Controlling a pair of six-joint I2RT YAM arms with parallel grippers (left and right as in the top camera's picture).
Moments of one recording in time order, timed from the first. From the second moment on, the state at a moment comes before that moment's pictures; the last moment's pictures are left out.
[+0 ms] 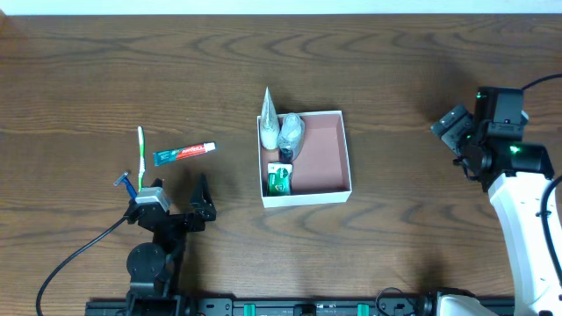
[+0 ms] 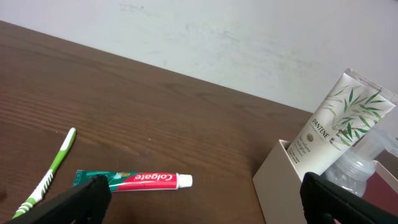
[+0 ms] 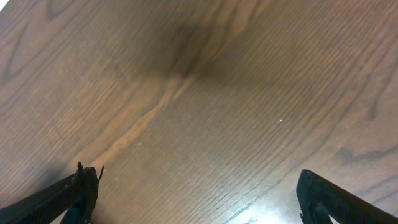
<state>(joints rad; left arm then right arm) -0.06 0.02 0.02 -0.11 0.00 -0.33 -0.09 1.32 1.07 -0.77 0.17 0.73</state>
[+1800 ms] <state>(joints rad) -0.06 1.59 1.11 -0.69 0.03 -0.64 -0.09 1.31 1.06 -0.77 0.17 0.73</state>
